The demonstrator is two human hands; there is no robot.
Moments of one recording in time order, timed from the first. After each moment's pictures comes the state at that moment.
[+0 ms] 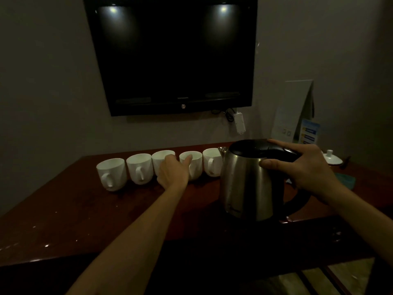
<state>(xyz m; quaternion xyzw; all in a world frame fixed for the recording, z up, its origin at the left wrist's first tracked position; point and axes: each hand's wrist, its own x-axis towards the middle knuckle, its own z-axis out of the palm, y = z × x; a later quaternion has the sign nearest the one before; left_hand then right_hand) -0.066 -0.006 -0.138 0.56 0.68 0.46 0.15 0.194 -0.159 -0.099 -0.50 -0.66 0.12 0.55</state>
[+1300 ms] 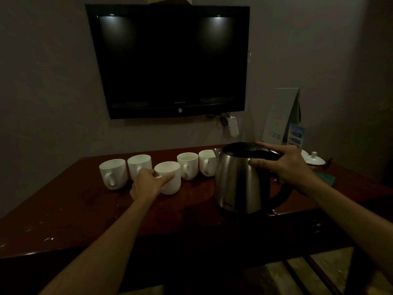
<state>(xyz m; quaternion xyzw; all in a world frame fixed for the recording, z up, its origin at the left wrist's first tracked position) -0.143 -0.041 -0.146 0.58 0.67 0.40 0.20 0.190 -0.166 -0.091 -0.52 -0.64 0.16 0.53</state>
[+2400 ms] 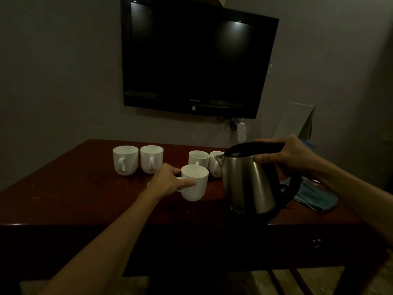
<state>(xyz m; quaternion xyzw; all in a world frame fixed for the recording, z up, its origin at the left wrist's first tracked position) -0.157 -0.052 -0.148 0.71 0.51 0.35 0.33 0.153 -0.158 -0.023 -0.56 -0.72 0.20 0.34</state>
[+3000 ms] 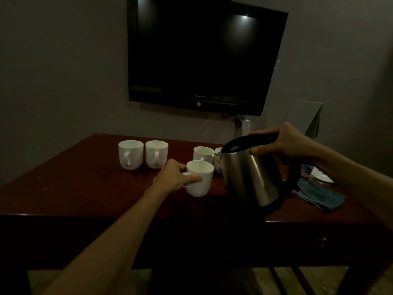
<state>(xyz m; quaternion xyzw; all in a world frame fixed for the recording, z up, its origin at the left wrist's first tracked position) -0.155 -0.048 -0.154 0.70 0.51 0.35 0.35 0.120 -0.153 -0.003 -0.61 -0.73 0.16 0.28</state>
